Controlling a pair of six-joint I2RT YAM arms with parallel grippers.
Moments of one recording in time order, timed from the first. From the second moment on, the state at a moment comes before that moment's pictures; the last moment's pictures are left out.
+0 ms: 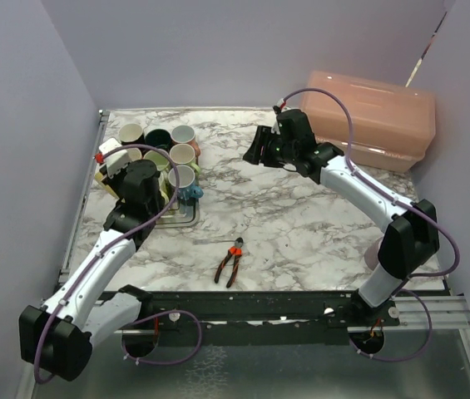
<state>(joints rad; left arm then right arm) -0.40 0.96 0.78 0.02 -1.15 -0.23 0.59 1.67 1.45 -0.35 -0.09 0.58</state>
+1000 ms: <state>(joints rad) -0.16 0.83 0.53 0.09 -0.86 -0.42 0.64 1.90 1.76 -0.41 -0.33 0.39</state>
